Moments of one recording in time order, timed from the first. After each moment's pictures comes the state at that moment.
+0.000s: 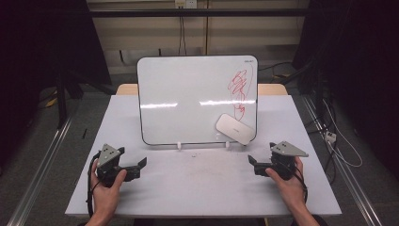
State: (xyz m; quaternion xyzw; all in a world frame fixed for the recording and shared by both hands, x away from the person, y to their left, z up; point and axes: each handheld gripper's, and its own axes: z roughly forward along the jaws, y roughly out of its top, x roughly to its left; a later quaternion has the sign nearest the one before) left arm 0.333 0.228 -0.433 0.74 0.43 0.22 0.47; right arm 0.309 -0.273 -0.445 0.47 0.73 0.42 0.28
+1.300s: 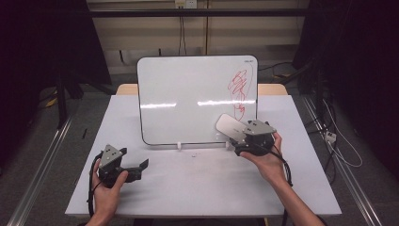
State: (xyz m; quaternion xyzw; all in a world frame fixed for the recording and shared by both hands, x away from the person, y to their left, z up) left arm 0.332 0.226 -0.434 0.75 0.42 0.22 0.47; right arm 0.367 -0.216 -0.404 0.35 0.80 0.36 0.34
